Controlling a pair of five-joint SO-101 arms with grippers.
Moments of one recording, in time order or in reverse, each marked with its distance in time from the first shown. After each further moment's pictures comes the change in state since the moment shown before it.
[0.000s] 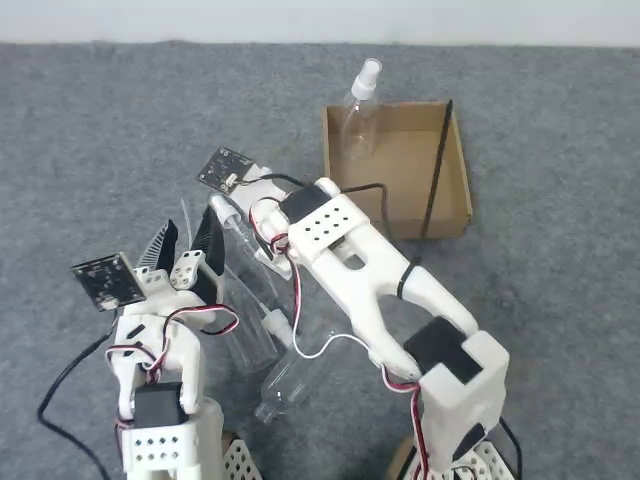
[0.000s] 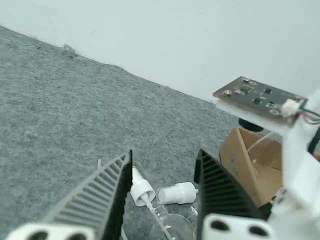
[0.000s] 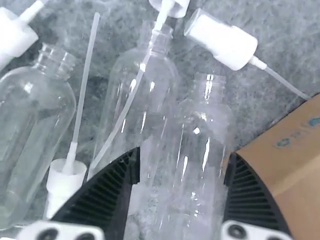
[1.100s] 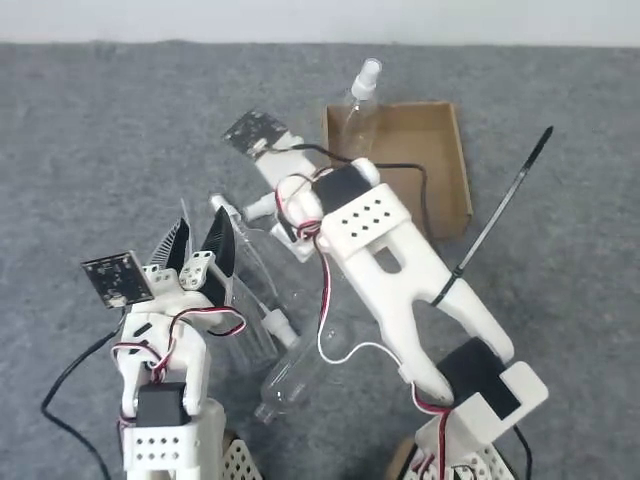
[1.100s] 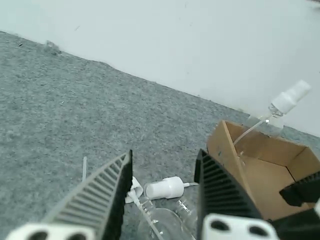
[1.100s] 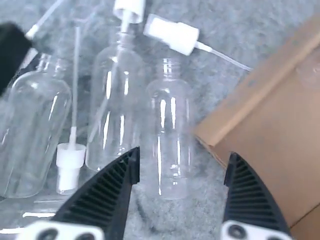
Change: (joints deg) left arm 3.0 0.0 0.0 0.0 0.0; right arm 3.7 -12.0 -1.9 9.4 -3.6
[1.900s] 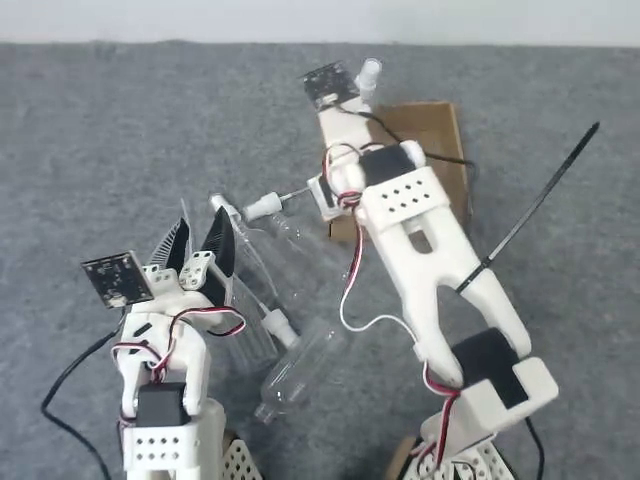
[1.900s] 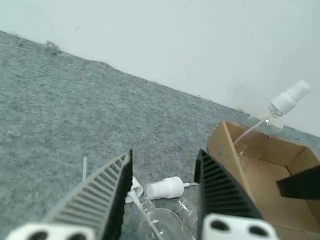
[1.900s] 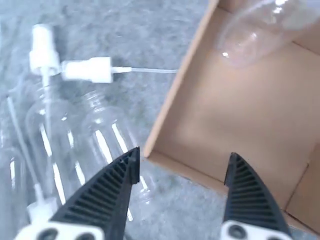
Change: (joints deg) left arm 0.0 0.0 0.0 0.0 0.0; right arm 10.3 0.8 0.0 -6.3 -12.7
